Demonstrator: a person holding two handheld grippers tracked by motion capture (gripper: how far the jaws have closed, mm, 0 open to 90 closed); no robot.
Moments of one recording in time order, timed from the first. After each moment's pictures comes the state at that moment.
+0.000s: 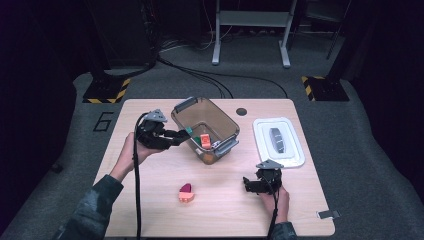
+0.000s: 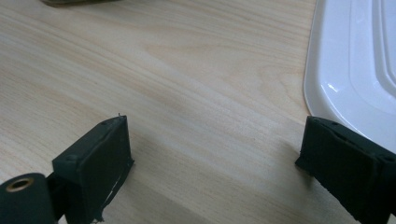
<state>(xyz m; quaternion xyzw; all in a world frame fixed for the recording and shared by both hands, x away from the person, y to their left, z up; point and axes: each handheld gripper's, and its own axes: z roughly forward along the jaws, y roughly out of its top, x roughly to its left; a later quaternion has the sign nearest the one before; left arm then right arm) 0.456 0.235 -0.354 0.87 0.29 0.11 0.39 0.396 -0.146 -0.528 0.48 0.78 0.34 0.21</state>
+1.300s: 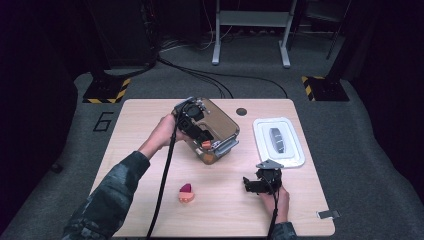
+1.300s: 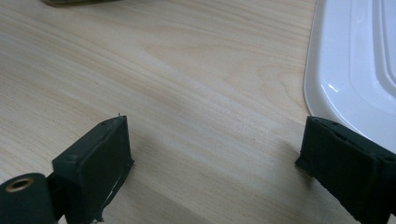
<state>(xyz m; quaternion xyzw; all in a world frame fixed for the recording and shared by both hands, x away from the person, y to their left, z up) 0.508 0.130 -0.343 0.94 0.25 0.04 0.22 0.396 -0.147 -0.528 0.48 0.78 0.34 0.21</state>
